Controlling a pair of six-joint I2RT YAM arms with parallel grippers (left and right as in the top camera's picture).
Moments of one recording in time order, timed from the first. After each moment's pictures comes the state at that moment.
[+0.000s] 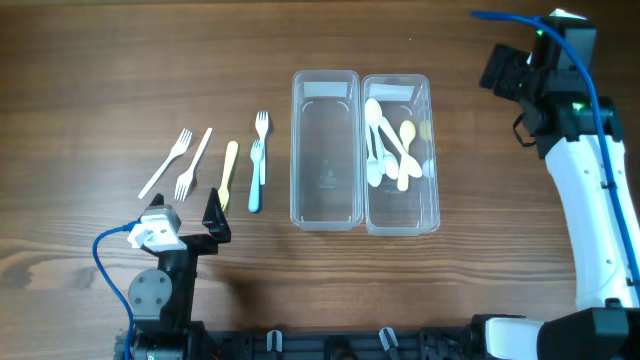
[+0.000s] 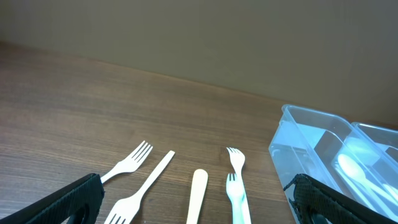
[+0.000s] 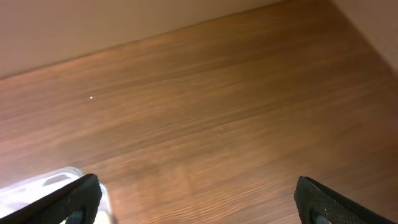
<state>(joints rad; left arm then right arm) -0.03 0.02 0.03 -0.13 -0.03 -0.24 -0.03 1.49 1.37 -0.63 0.27 0.19</state>
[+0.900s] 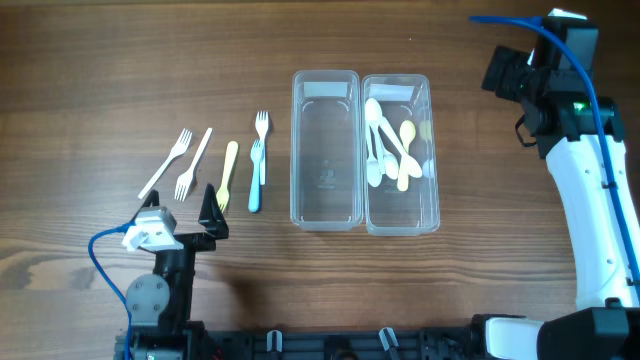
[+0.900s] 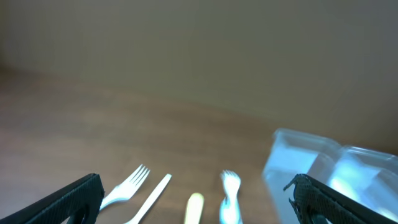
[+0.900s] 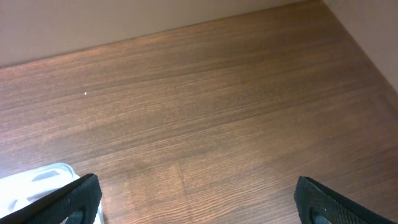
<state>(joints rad) -0.03 0.02 0.03 -0.02 -0.03 -0.25 -0.03 1.49 1.37 -0.63 0.28 0.15</state>
